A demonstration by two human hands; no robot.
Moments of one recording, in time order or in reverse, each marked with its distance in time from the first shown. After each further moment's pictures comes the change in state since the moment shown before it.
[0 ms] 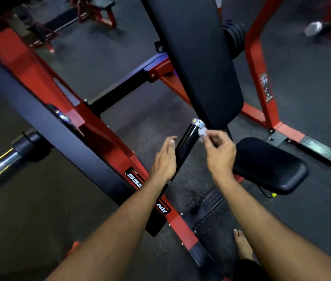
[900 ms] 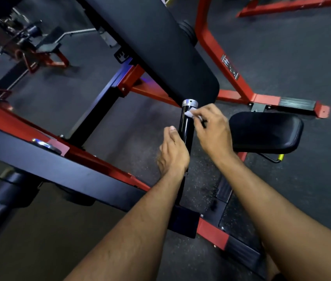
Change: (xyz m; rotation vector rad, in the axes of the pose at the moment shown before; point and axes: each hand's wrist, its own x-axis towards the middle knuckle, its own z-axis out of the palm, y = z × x) left_hand 0.000 -0.001 0.000 0.063 0.040 0.132; right_hand -0.027 -0.007 0.028 -0.272 0.179 -0.331
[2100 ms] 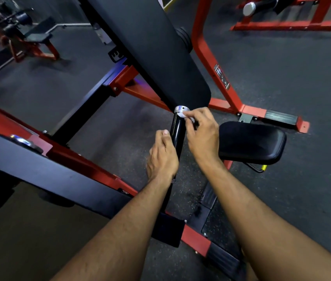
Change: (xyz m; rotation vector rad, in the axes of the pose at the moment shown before) left_hand -0.002 0.003 -0.002 0.017 -0.047 0.057; right_hand 0.009 -0.004 0.006 0.018 0.074 0.027
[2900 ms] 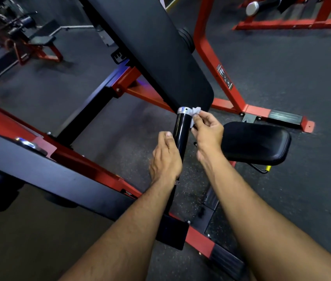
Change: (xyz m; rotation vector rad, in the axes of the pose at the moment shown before) left_hand 0.000 -0.001 -0.001 0.023 0.021 0.012; right_hand 0.015 -0.002 0.015 0.848 0.122 0.813
